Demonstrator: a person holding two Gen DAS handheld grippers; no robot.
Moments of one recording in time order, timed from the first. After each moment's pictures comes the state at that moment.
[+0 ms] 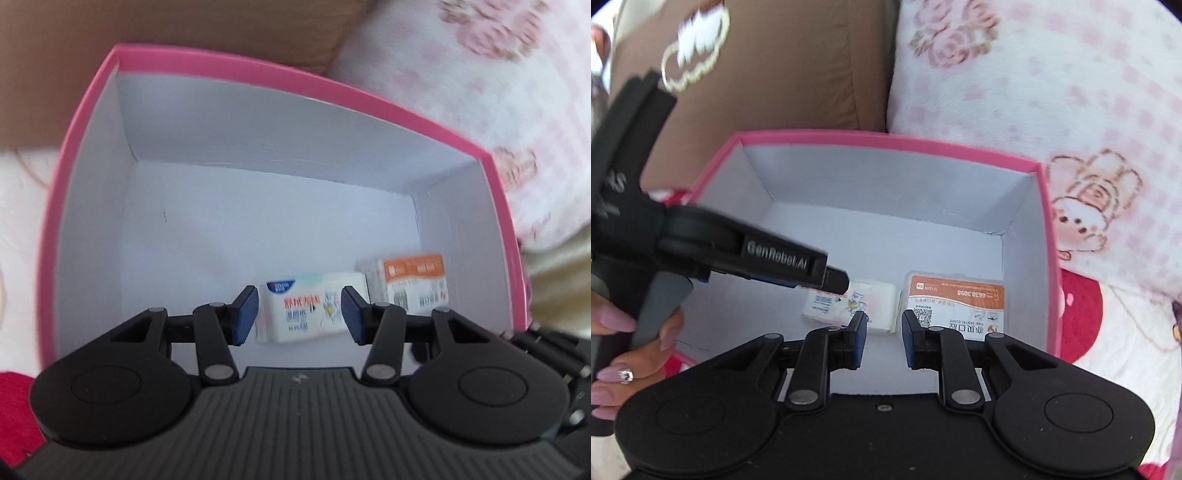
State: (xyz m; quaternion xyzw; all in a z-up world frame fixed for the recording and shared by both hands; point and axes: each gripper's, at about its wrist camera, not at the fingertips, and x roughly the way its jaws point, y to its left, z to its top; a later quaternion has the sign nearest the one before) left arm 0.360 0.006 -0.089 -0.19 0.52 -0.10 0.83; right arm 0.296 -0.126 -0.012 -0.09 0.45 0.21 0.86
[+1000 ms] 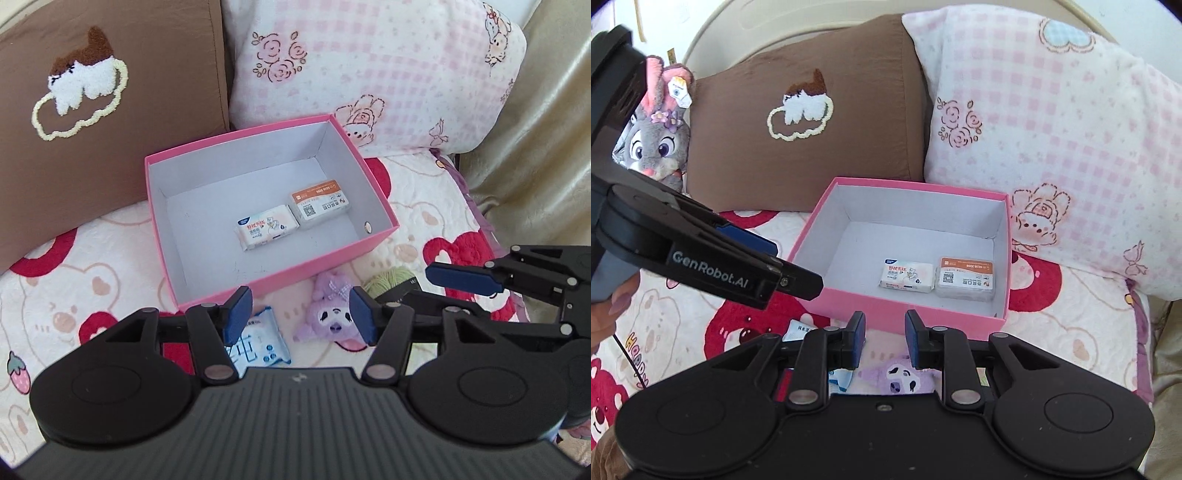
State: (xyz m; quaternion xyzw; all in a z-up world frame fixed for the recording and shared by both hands) left arm 0.186 -0.021 0.098 -0.01 0.50 -0.15 0.85; right arm 0.147 -0.160 0.108 -0.07 0.40 0.24 0.88
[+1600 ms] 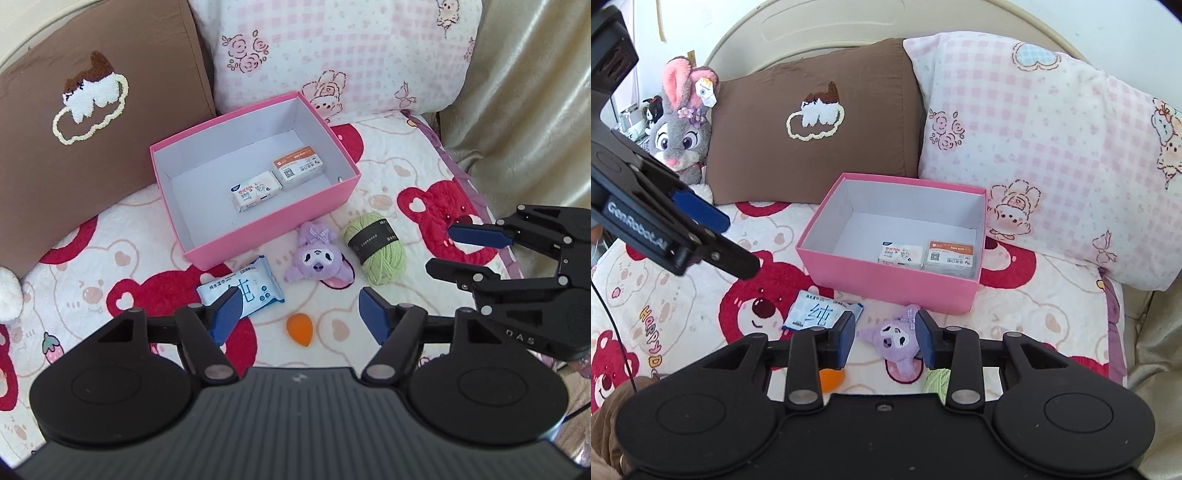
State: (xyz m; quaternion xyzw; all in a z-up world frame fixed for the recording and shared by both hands) left arm 0.104 -0.039 0.151 0.06 0.52 -0.16 0.84; right arm 0.076 -0.210 0.130 -0.08 0.38 0.25 0.89
